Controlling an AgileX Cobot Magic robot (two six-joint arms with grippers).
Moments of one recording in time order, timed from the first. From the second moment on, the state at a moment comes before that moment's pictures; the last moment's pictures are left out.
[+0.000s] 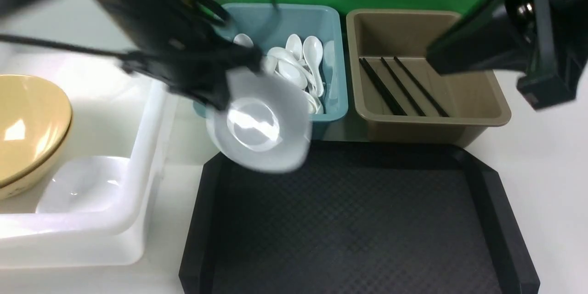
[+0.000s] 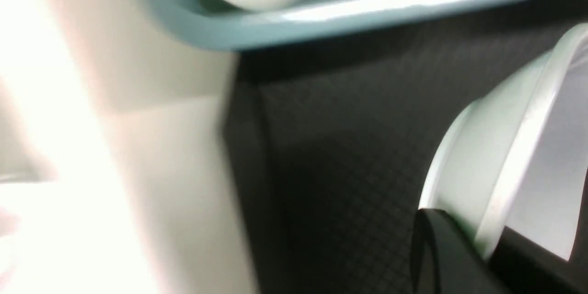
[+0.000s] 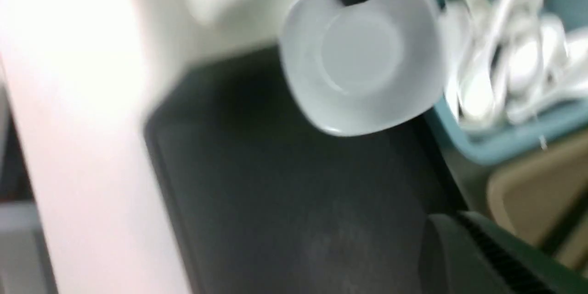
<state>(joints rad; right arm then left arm) 0.53 1.33 -1.61 0.42 1.18 -0.68 -0.32 1.62 -1.56 -0.11 1.11 -0.19</state>
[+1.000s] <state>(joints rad) 0.85 1.92 -2.24 0.43 1.22 -0.54 0.34 1.63 -1.13 -0.33 0.98 0.30</state>
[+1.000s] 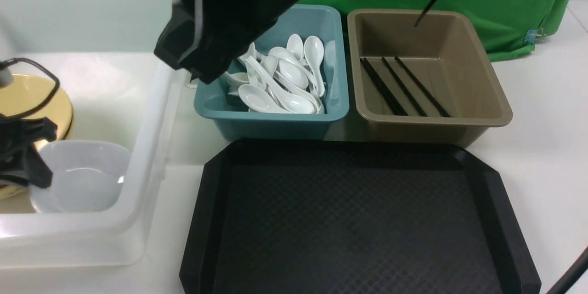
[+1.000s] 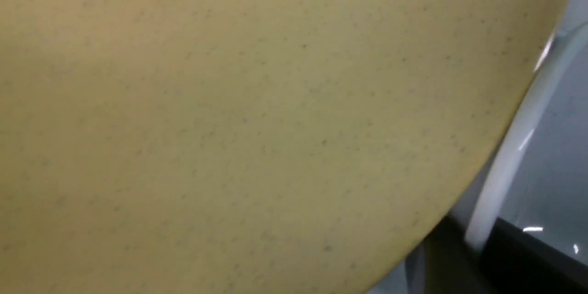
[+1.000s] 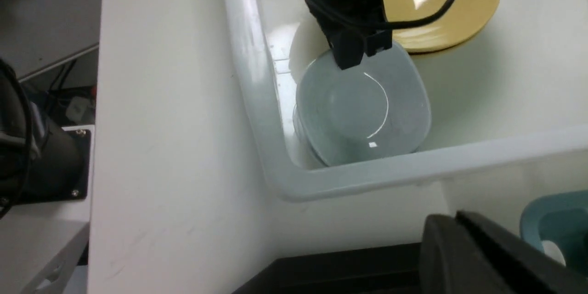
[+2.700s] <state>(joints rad) 0.78 1.41 -1.94 0.01 1.22 -0.33 0.16 1.65 -1.15 0.13 1.00 0.00</state>
